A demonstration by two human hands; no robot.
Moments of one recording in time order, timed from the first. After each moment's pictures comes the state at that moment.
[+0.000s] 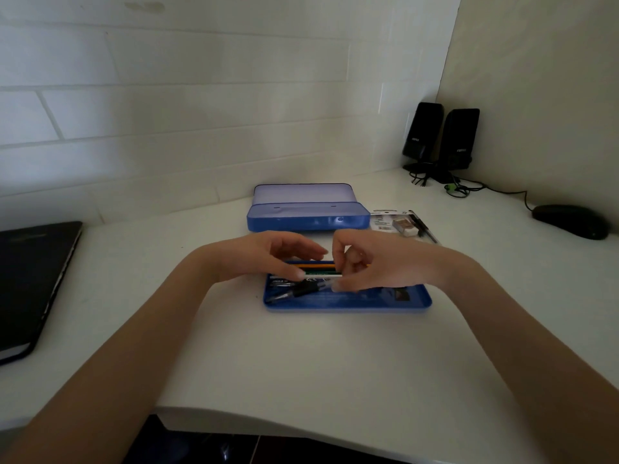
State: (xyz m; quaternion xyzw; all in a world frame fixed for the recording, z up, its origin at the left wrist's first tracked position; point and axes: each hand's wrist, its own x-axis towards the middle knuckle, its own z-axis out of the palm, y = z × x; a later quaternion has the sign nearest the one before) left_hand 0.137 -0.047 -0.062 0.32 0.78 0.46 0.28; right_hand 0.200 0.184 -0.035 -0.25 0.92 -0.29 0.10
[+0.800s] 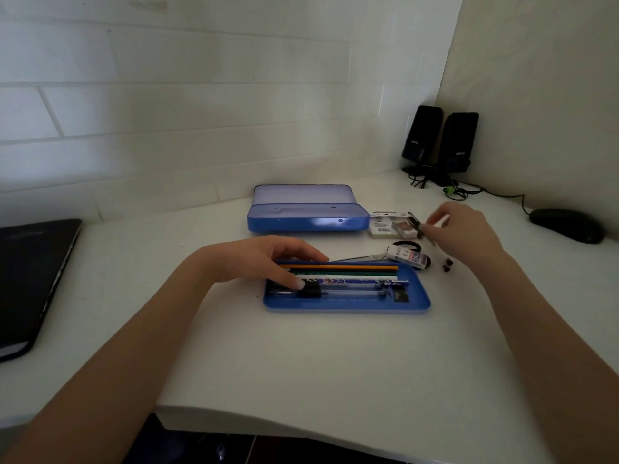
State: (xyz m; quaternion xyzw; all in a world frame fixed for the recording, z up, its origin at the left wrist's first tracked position) left_hand 0.139 -0.047 -0.058 0.33 0.82 0.39 0.27; right_hand 0.163 0.277 -0.055 0.17 0.94 -0.22 -0.18
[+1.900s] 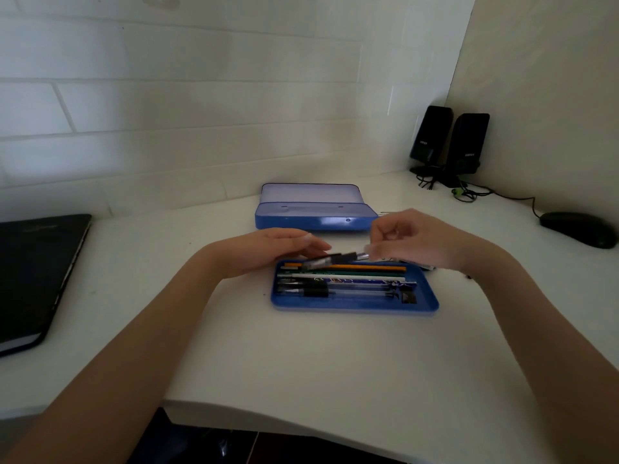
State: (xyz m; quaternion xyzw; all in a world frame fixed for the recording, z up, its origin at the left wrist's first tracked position) left_hand 0.139 -0.047 -0.062 0.29 0.80 0.47 0.22; right_hand 0.196 0.212 -0.020 -0.23 0.91 -0.35 0.06
